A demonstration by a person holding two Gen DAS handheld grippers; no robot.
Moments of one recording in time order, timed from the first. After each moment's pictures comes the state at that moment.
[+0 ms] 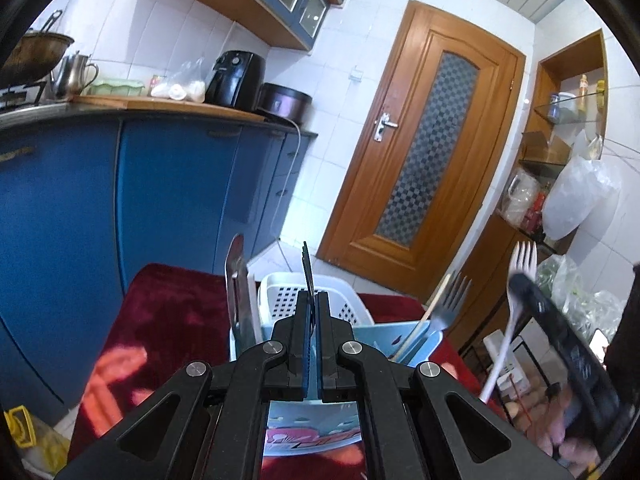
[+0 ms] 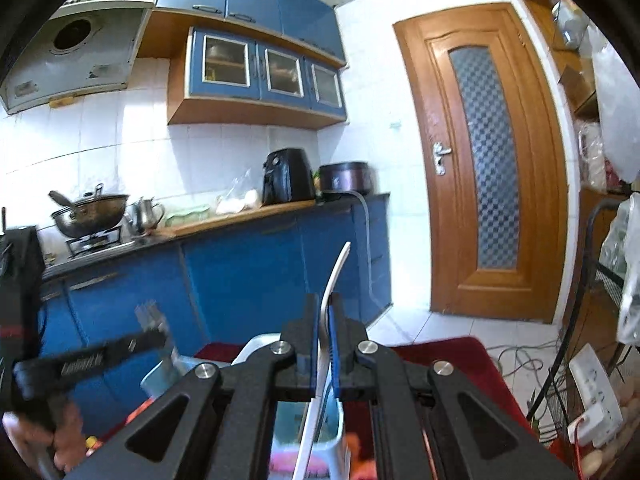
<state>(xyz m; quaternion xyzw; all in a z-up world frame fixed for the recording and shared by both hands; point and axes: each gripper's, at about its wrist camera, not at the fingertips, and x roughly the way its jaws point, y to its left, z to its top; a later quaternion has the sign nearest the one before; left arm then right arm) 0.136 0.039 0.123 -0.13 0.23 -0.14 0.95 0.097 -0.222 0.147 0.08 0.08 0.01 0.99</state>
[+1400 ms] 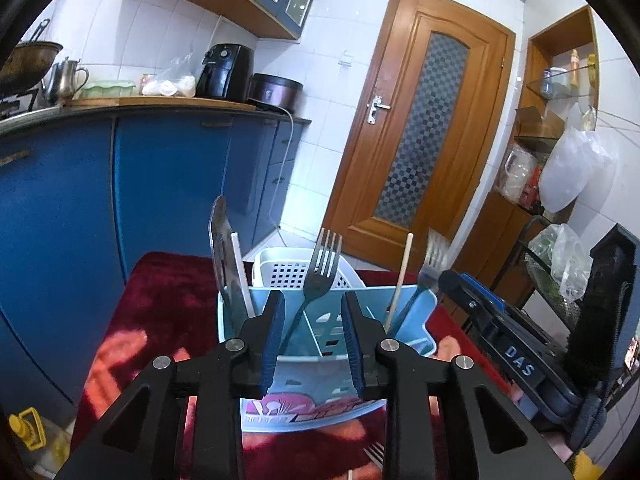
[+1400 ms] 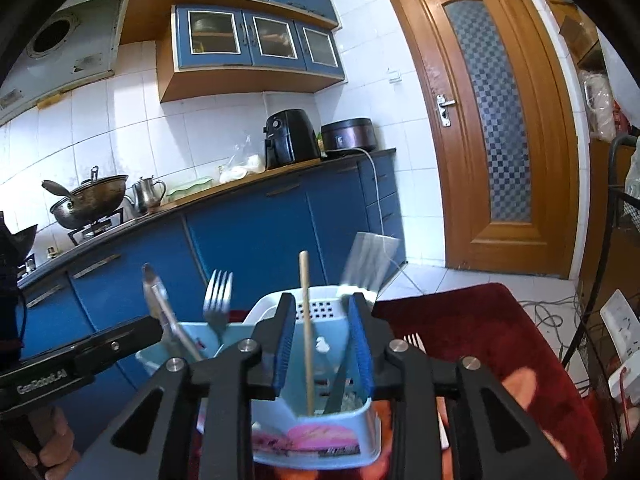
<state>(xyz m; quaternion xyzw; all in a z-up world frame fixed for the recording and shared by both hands) 0.115 0.023 0.119 -0.10 0.25 -0.15 0.95 0.112 -0.217 0.109 0.12 0.15 0.04 0.98</state>
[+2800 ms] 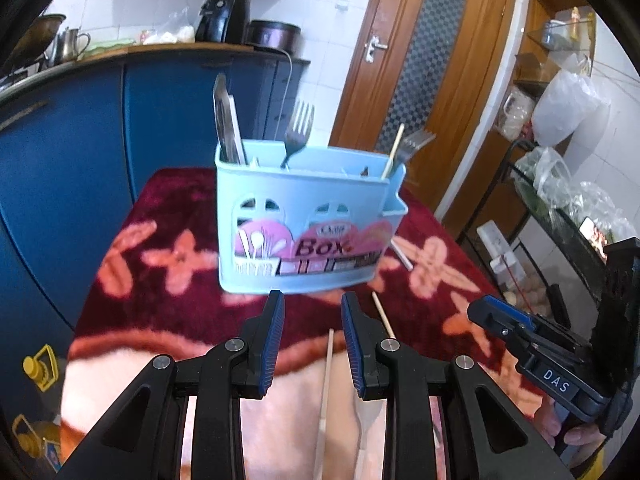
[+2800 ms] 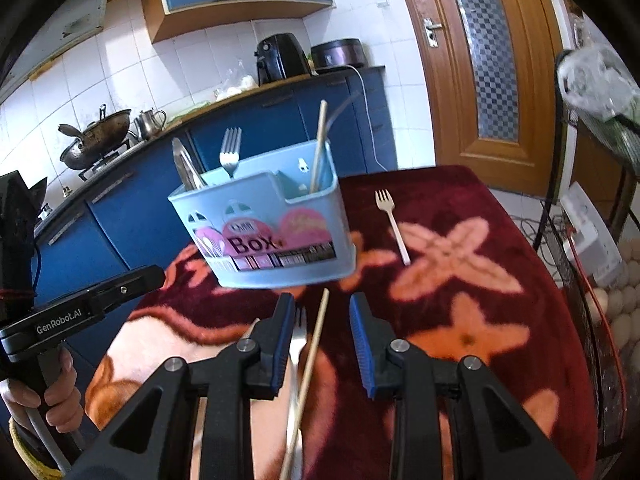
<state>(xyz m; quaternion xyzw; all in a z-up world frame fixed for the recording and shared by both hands) 0.029 0.011 0.078 -0.07 0.36 -0.15 0.92 0.000 -0.225 0.057 0.14 0.31 0.05 0.94</state>
